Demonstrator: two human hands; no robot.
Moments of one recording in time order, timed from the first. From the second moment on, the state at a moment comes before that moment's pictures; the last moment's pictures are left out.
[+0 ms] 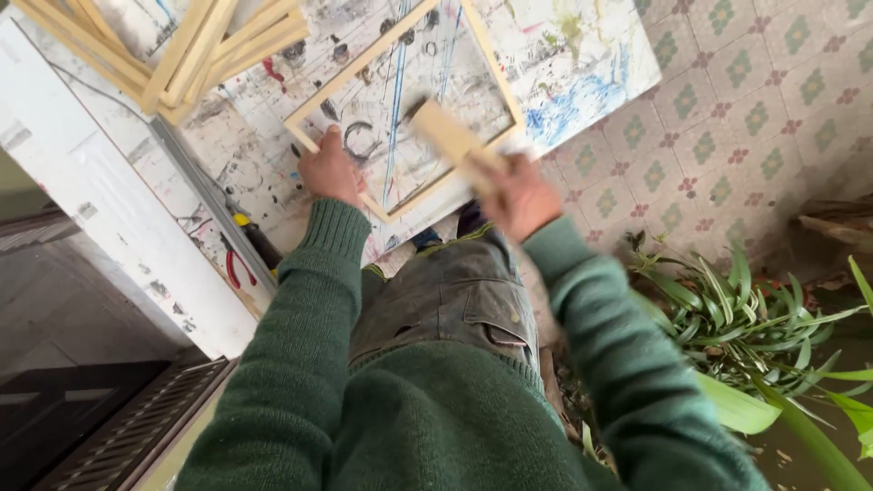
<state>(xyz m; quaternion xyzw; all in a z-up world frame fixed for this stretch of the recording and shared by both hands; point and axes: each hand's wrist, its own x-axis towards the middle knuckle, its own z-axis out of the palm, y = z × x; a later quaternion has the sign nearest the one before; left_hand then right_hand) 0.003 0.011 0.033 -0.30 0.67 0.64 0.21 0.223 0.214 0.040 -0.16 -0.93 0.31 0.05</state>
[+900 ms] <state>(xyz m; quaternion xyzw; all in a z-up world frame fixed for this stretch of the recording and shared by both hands) 0.005 0.014 0.039 -0.29 0.68 0.64 0.21 0.262 0.286 0.043 -0.14 -0.93 0.32 -0.07</state>
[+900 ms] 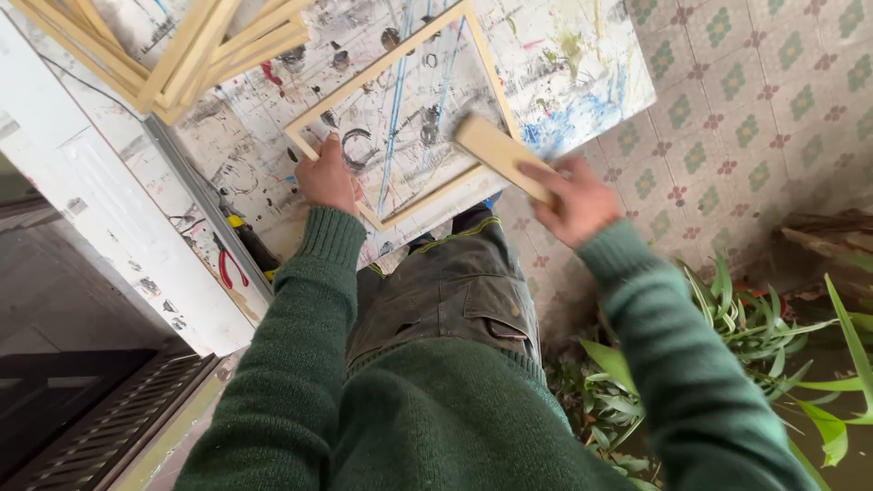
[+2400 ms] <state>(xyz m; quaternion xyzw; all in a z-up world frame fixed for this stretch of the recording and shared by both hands) 0.121 -0.034 0.069 0.17 0.88 0.44 0.09 0.238 0.153 -0.013 -0.23 -0.90 0.35 0.08</state>
